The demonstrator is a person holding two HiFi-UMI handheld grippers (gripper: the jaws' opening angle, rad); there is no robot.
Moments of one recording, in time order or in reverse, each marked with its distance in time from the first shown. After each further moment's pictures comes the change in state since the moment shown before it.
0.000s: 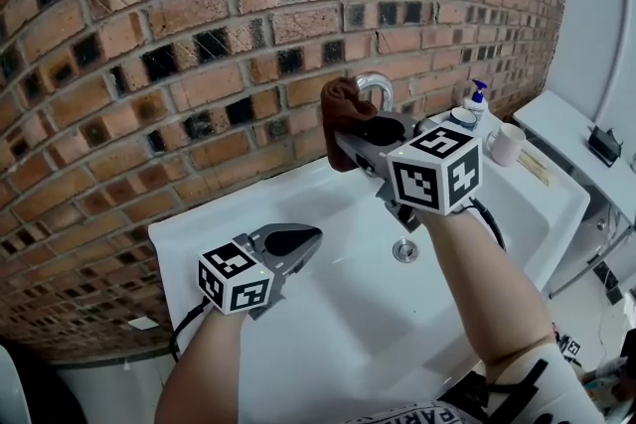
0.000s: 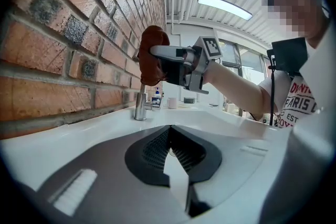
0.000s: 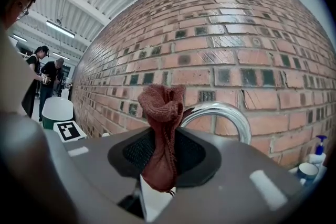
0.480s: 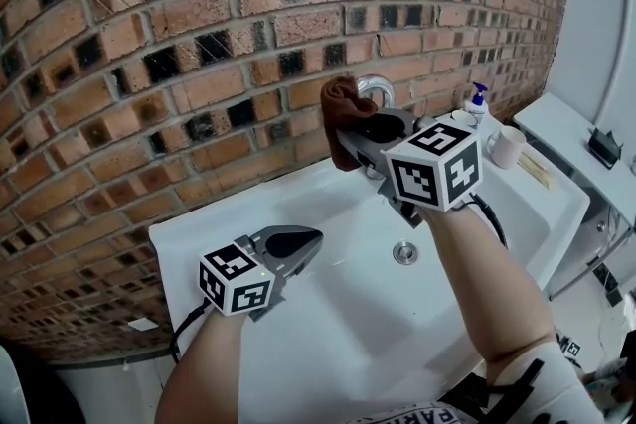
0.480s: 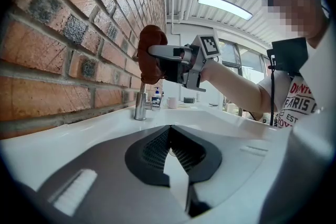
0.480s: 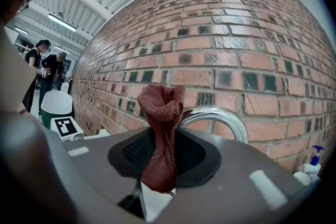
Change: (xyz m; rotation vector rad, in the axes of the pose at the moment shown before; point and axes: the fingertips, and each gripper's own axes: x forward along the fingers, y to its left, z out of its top) left arm 0.000 0.000 -0.001 -0.002 0.005 -0.002; right arm 0.003 -0.006 0.003 -0.045 0.028 -0.011
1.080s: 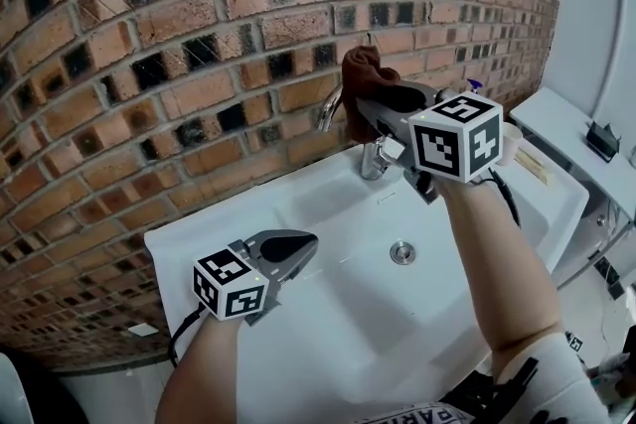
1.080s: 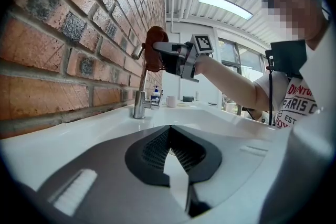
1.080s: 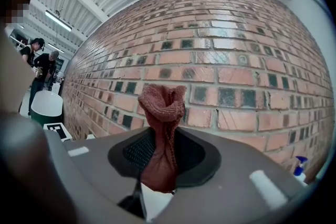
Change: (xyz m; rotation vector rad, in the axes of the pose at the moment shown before) left arm 0.001 -0.001 -0.001 -0.002 0.015 -0.010; right arm -0.024 -0.052 0.028 0.002 -0.054 -0.091
